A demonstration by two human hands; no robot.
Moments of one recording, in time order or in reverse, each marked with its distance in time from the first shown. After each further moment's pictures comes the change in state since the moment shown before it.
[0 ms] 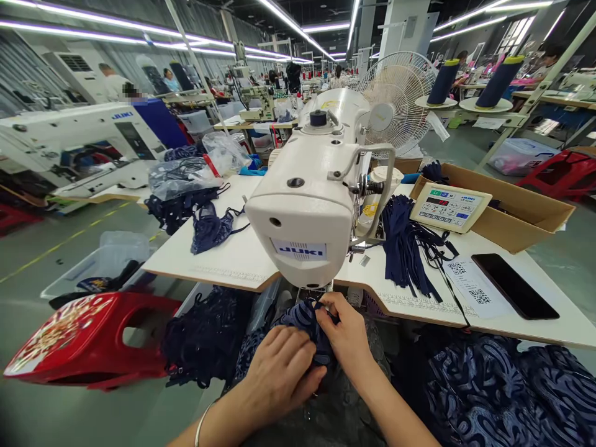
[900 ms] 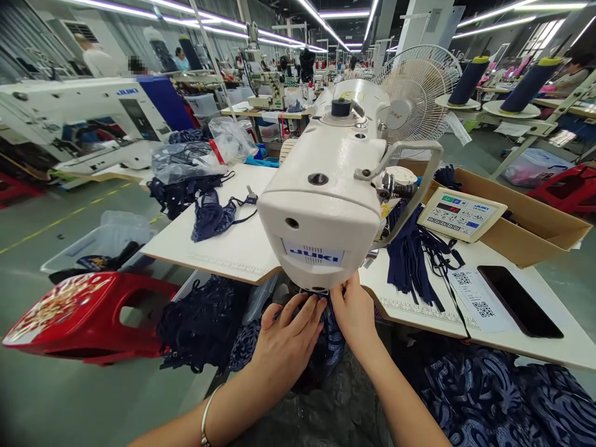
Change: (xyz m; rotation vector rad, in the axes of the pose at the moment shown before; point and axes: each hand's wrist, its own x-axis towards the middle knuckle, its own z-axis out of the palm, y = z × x) left_hand 0.019 0.001 0.020 0.299 0.009 -0.250; right_hand 0.044 0.006 -0.011 -0.358 -0.017 0.102
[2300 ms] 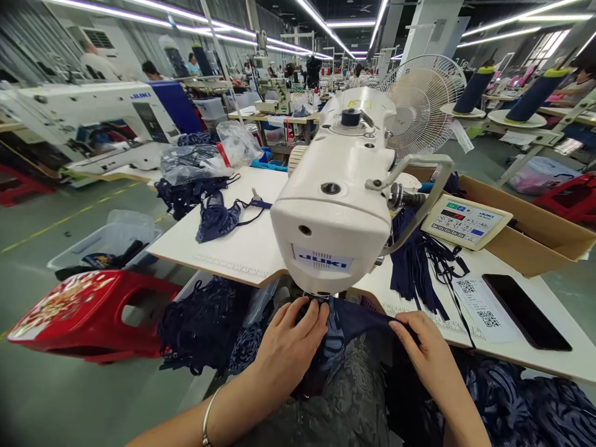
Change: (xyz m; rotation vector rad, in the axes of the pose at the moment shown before) left_hand 0.001 -0.007 0.004 0.043 -0.081 0.137; right_hand -0.036 0.113 -0.077 -0.045 -0.051 -0.123
